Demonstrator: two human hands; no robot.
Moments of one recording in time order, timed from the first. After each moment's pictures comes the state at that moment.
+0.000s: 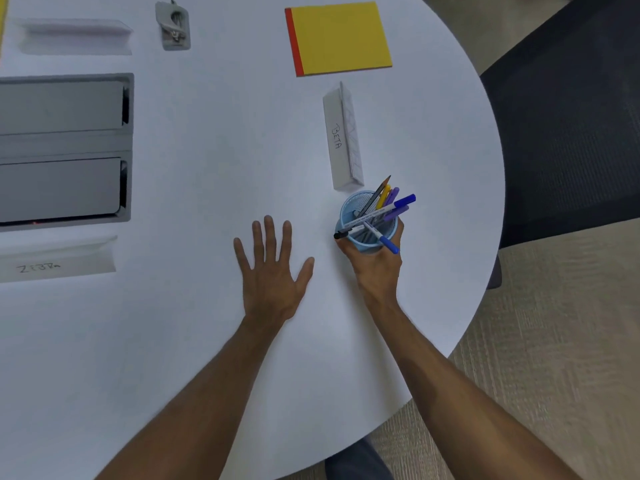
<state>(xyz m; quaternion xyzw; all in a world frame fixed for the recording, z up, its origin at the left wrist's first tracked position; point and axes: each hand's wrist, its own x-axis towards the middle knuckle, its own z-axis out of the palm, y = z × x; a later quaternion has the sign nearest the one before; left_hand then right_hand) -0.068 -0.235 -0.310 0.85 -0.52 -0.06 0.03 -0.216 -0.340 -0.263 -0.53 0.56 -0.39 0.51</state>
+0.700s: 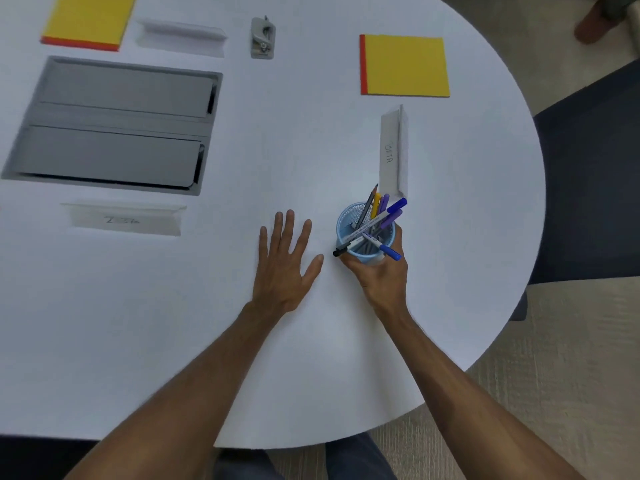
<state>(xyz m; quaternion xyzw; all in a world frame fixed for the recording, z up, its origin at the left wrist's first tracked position) -0.034 -0.192 -0.276 0.84 -0.53 -0.07 0.10 -0.188 -0.305 -0.234 -0.64 0.47 -0.29 0.54</state>
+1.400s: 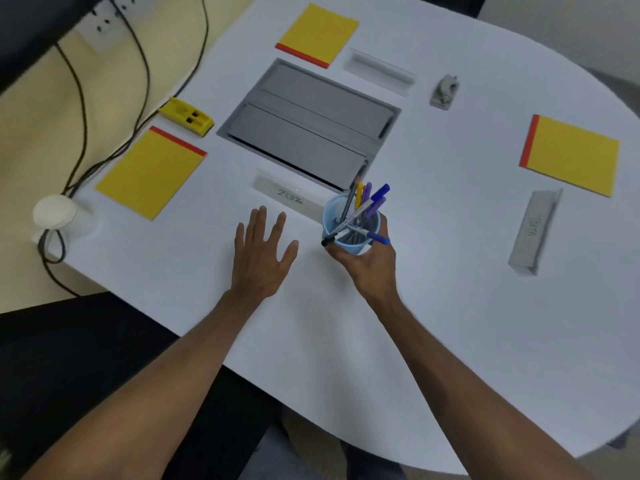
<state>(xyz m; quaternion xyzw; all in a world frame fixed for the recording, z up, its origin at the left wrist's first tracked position) 0.106 0.014 -0.206 0.96 -0.26 -0.05 0.11 -0.004 -0.168 -0.168 -0.74 0.26 -0.18 0.59</state>
